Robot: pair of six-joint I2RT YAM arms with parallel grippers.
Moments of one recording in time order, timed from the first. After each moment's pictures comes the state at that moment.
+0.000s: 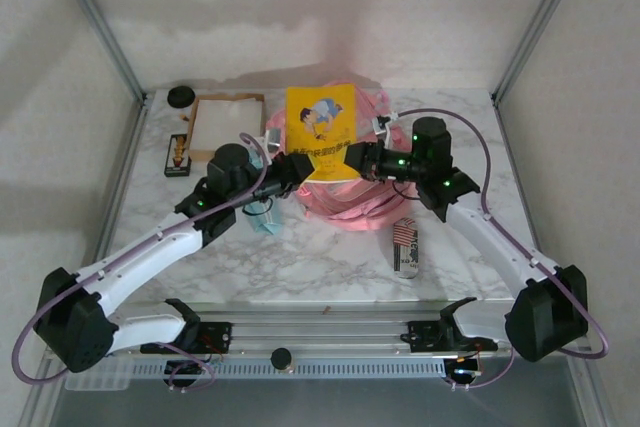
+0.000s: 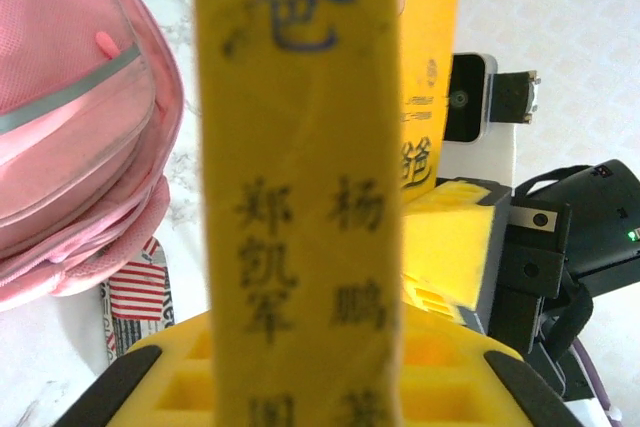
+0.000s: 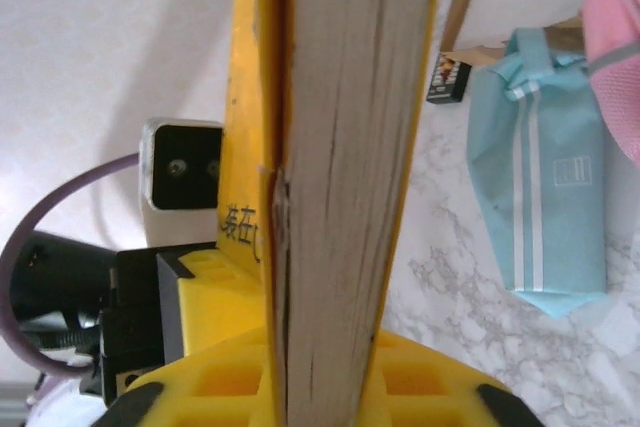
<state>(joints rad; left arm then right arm) -0.61 1.20 0.89 0.14 0.42 -1.18 0.44 1.26 1.01 -0.03 -0.84 0.97</state>
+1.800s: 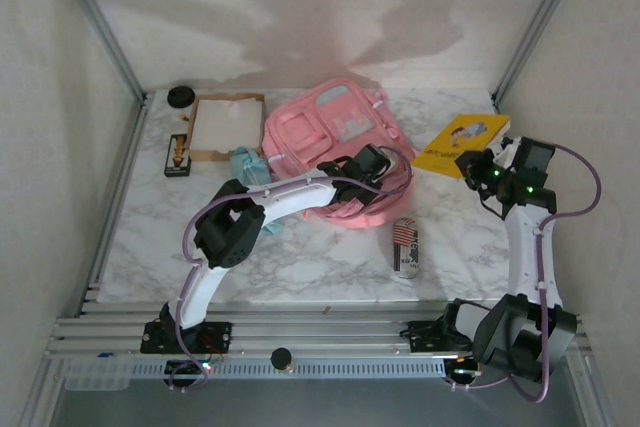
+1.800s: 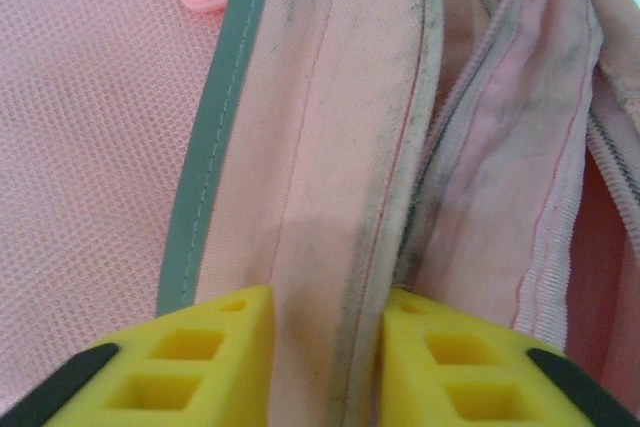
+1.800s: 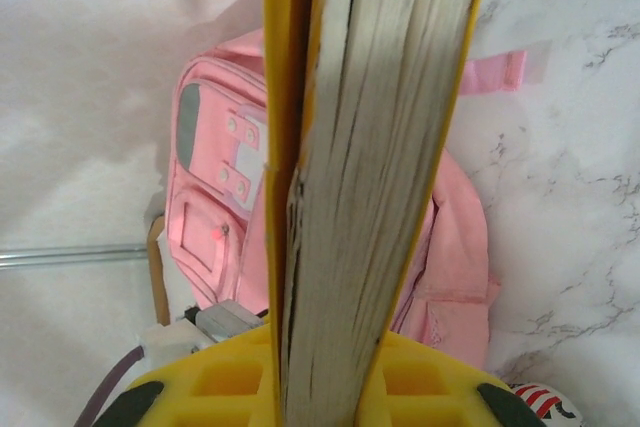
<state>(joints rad) -0.87 2.20 1.75 -0.42 -0.23 0.01 -0.29 1.14 0.97 -0.55 -0.63 0.70</state>
